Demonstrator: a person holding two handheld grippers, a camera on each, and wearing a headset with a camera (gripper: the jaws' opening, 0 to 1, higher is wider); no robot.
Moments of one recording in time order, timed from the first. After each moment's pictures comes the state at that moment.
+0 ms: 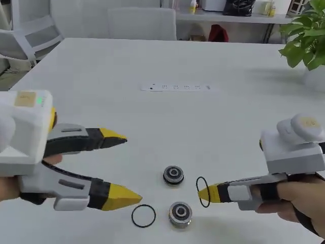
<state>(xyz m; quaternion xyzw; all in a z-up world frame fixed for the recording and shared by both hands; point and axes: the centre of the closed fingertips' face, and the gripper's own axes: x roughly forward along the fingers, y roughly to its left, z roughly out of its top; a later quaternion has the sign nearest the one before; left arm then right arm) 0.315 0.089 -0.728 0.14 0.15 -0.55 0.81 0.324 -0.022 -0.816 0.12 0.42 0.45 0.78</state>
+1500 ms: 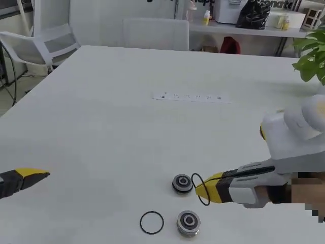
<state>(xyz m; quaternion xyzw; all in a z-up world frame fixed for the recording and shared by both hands) 0.268 0.175 -0.761 0.07 0.22 -0.42 0.88 0.313 0.017 -0.764 -0.06 0.35 0.54 0.77</state>
